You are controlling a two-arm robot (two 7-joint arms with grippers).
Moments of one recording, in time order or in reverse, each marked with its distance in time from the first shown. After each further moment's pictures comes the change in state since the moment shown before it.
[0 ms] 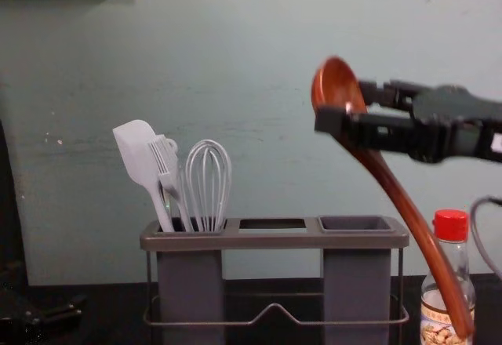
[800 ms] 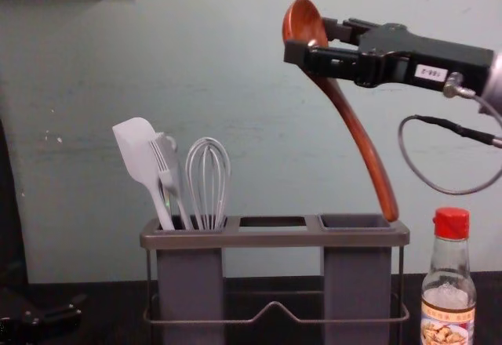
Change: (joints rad) left arm 0.000 0.000 0.000 0.000 0.000 0.000 0.000; right arm 0.377 -0.163 -0.085 0.419 -0.019 -0.125 0.119
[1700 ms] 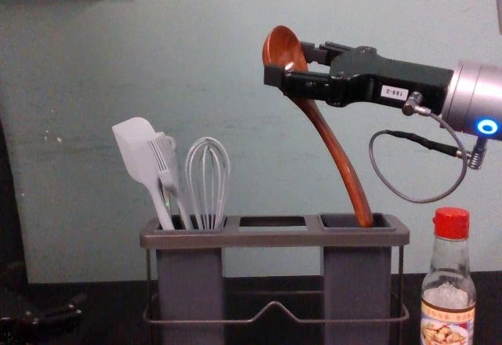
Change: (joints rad) left arm 0.000 0.000 0.000 0.000 0.000 0.000 0.000; right arm 0.092 -0.087 -0.026 0.190 -0.045 -0.044 0.011
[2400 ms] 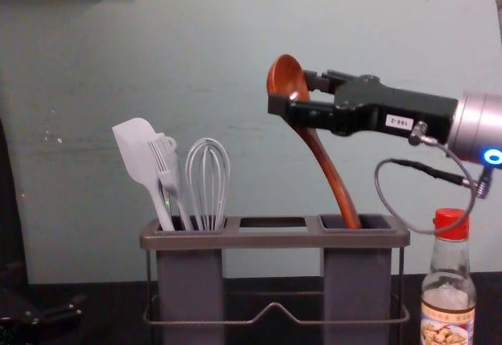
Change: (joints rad) left arm 0.000 0.000 0.000 0.000 0.000 0.000 0.000; right arm -0.031 -0.001 0.002 0.029 0.007 -0.010 0.030
